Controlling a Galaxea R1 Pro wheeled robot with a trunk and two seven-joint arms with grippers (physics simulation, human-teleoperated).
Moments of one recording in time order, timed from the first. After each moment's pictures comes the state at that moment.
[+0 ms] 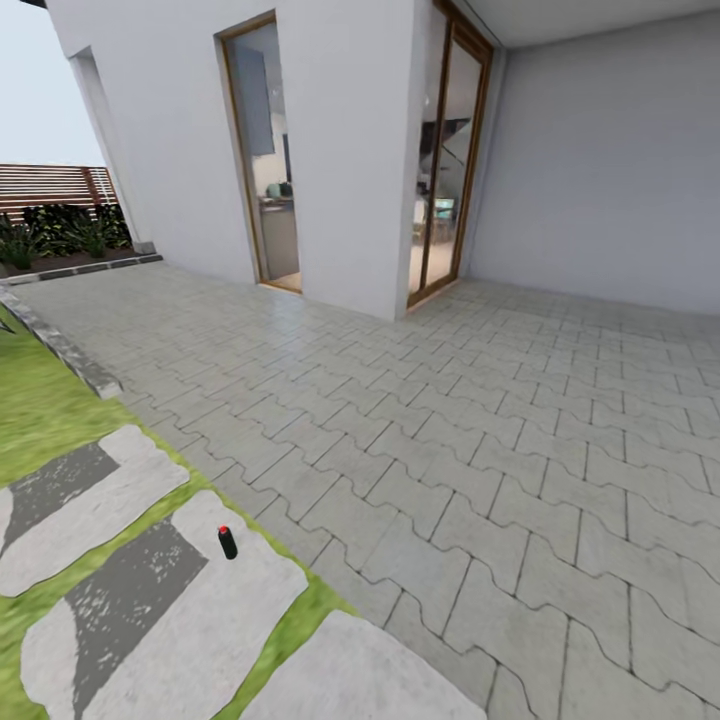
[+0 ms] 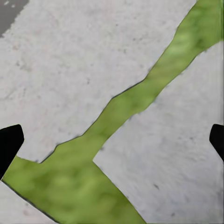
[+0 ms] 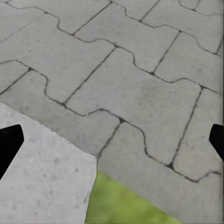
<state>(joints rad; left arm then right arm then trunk) -0.21 0.11 0.06 -0.26 0.05 -0.31 0.02 -0.15 -0.06 0.00 -0.24 -0.04 -0.75 -0.07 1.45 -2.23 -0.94</state>
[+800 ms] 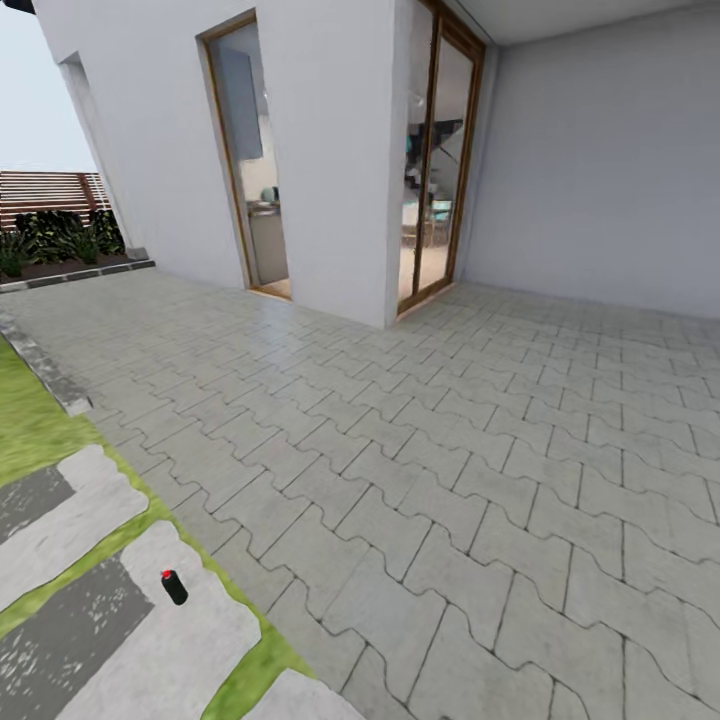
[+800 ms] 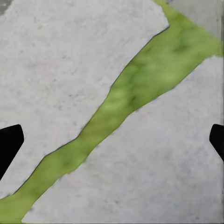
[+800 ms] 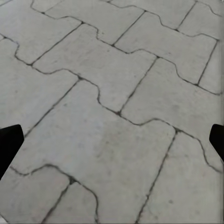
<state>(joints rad) -0.21 0.11 0.06 -0.26 0.05 -0.31 0.02 -0.15 -0.06 0.00 -0.24 -0.04 -0.75 -0.07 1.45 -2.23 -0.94</state>
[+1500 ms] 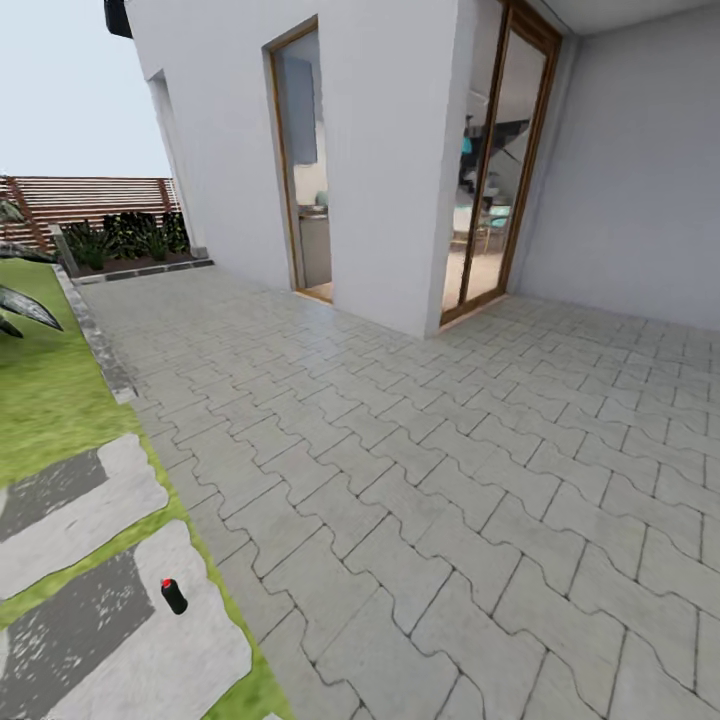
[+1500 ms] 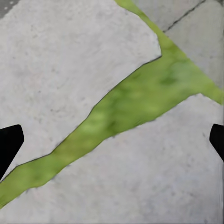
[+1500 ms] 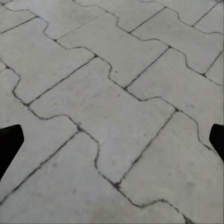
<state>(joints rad) -0.21 0.11 0.06 -0.26 0.05 -0.31 0.02 -0.15 -0.06 0.00 -0.24 -0.04 -0.76 -0.07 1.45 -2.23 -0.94</state>
